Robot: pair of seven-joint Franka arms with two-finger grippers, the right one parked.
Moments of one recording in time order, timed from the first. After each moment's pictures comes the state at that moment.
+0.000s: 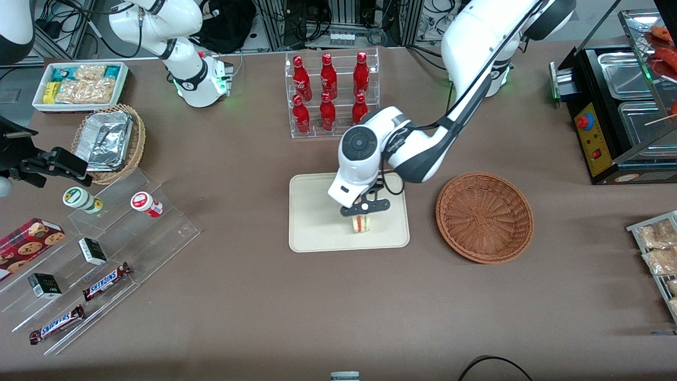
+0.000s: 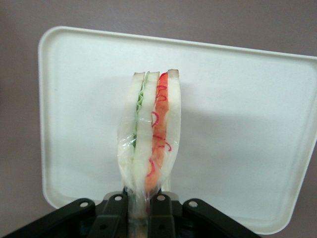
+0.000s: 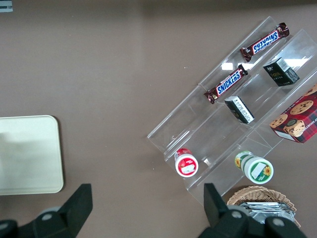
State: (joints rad) arm -0.45 0.67 -0.39 -1.49 0.21 2.06 -1.05
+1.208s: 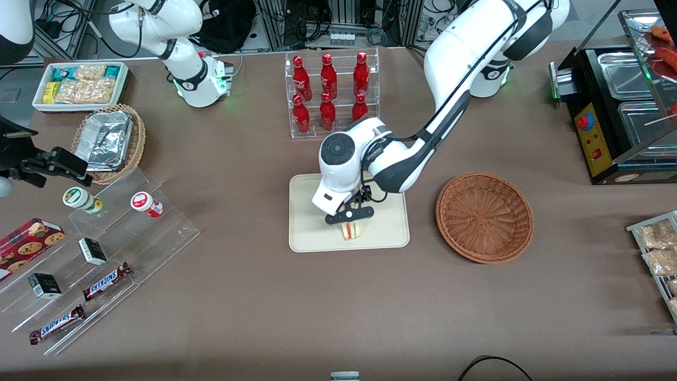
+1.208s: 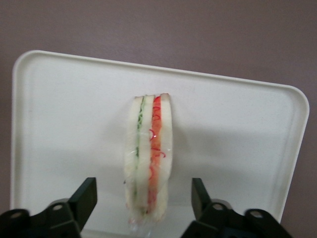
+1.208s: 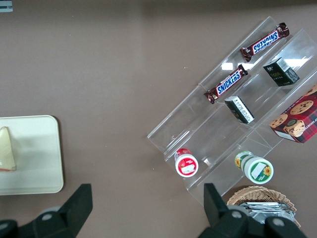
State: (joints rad) arm -0.50 0.75 -0.39 -1.36 0.33 2.02 -1.12
